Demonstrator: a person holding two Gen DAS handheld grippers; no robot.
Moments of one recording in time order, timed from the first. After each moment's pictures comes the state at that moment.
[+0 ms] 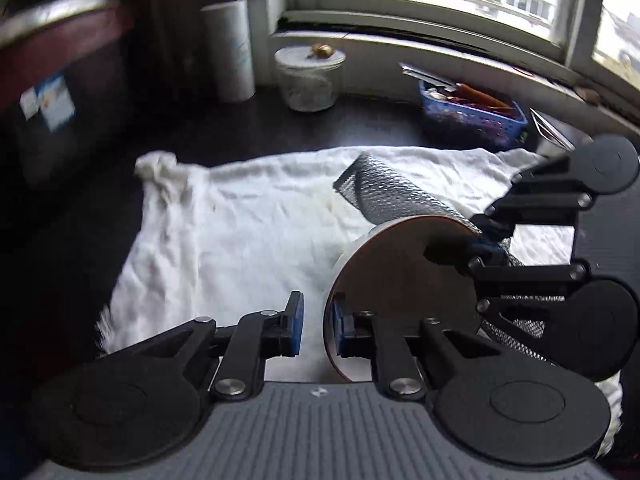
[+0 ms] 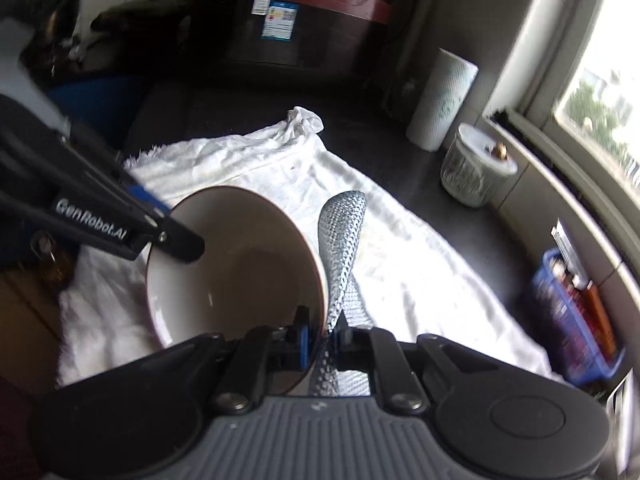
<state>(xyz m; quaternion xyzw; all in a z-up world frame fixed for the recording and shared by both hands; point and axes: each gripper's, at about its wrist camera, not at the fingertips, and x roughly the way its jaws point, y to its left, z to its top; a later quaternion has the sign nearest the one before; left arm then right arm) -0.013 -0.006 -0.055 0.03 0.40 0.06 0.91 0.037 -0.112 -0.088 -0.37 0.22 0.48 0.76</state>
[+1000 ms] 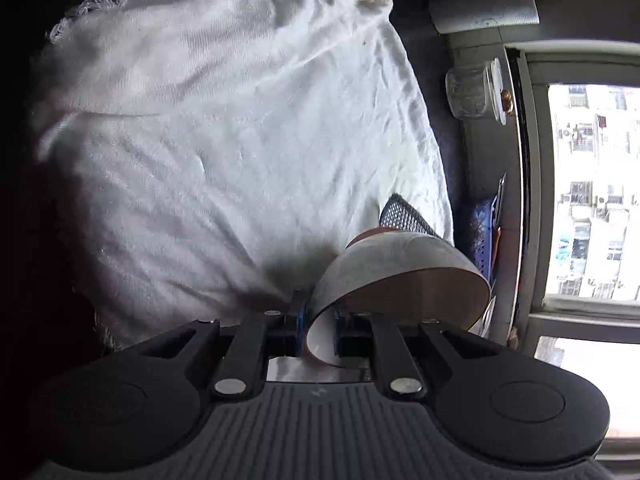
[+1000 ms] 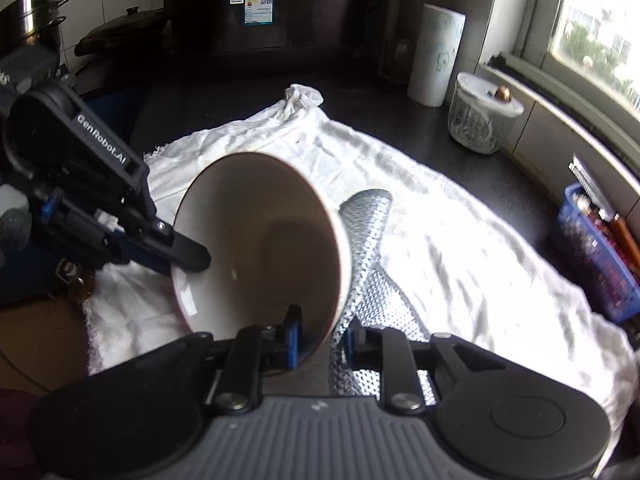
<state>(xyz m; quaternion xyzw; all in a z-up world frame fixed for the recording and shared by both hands) -0.048 0.090 -0.144 -0.55 0.42 0.09 0.72 0.055 -0.124 -0.106 -0.23 0.35 0.50 0.76</state>
